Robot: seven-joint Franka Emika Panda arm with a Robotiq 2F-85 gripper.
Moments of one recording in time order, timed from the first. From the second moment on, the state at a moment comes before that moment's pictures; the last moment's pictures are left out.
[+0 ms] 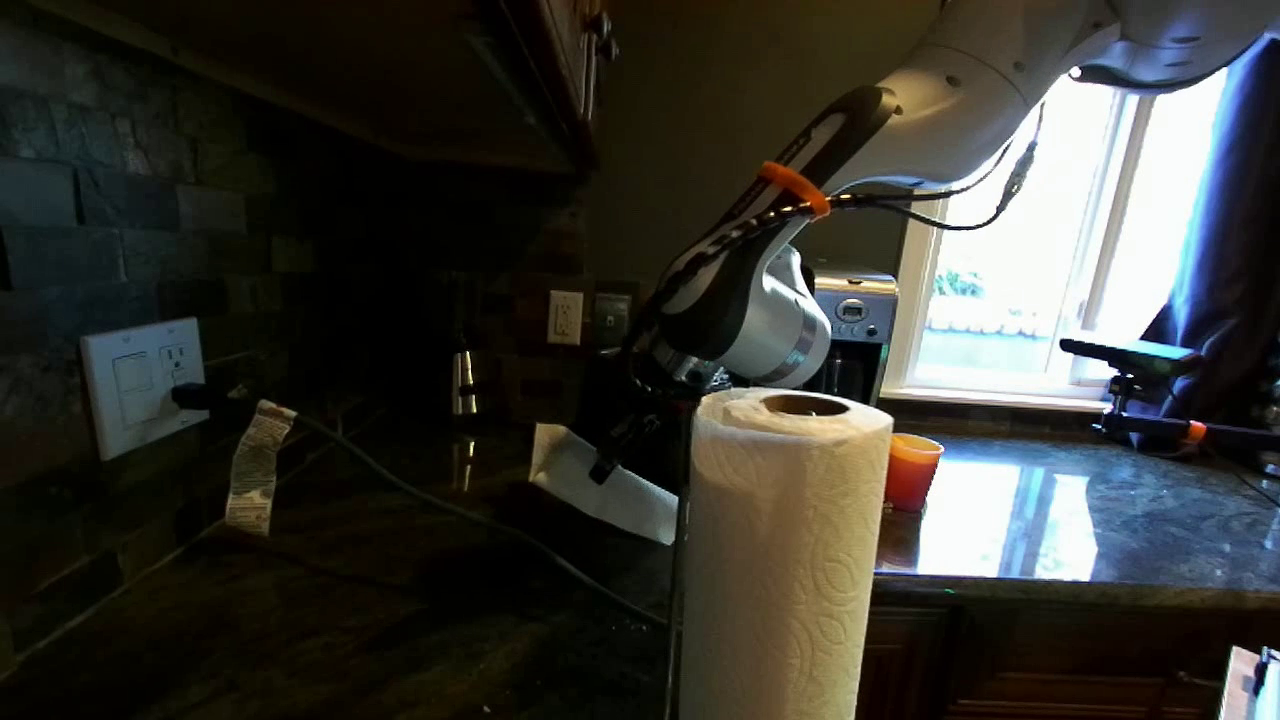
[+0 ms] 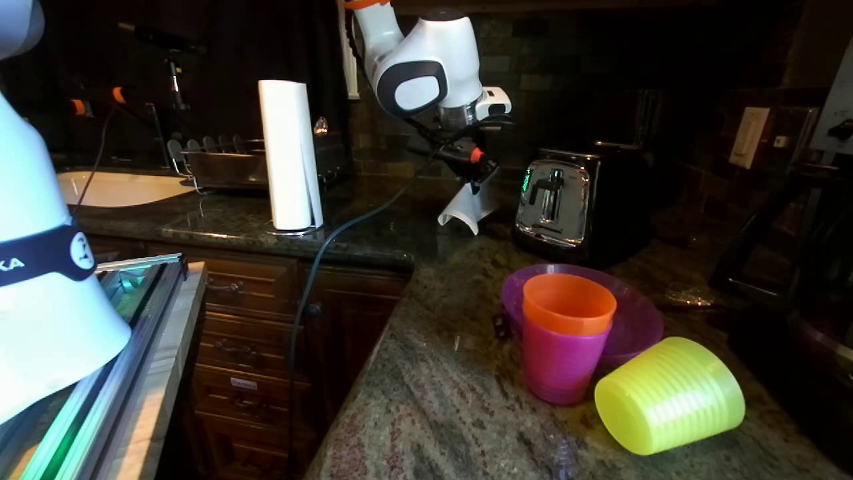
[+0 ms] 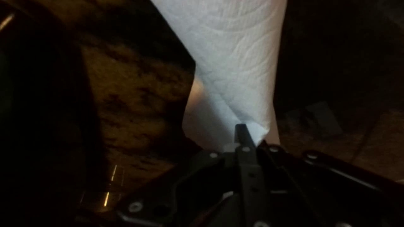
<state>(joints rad) -0.02 0.49 0.37 -2.16 0.44 3.13 -0.65</state>
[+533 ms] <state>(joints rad) 0.01 0.51 0.35 -2.11 0.18 3.10 -0.43</state>
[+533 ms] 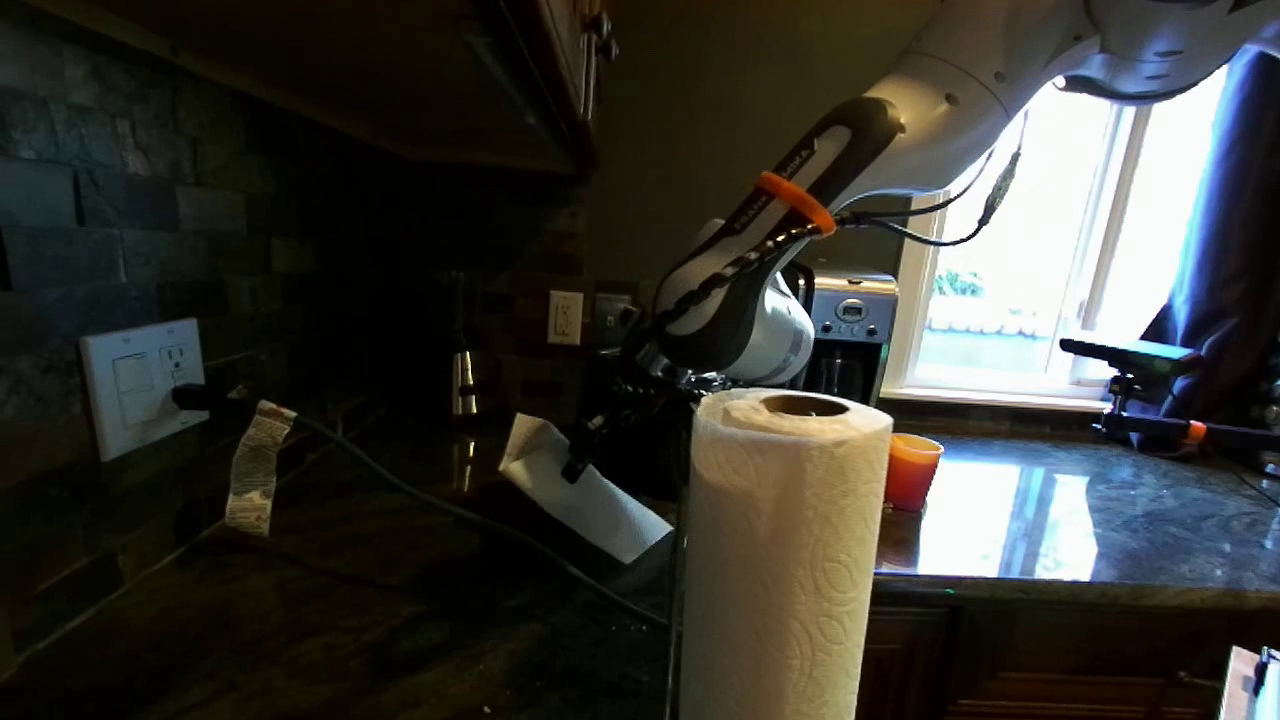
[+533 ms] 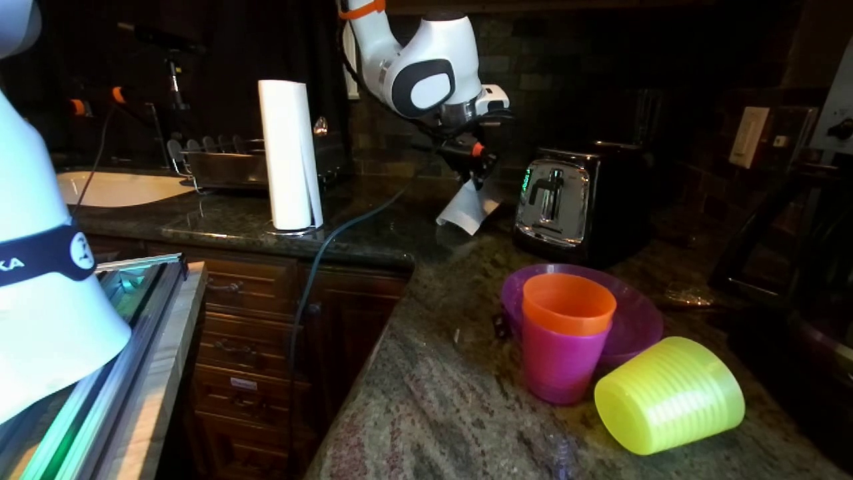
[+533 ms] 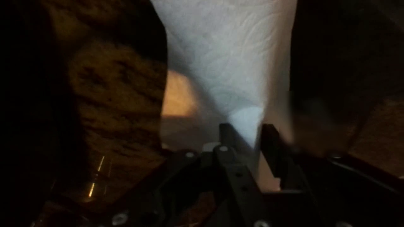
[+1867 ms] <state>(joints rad) 0.17 -0.21 0.30 -2.52 0.11 2.32 -0.08</state>
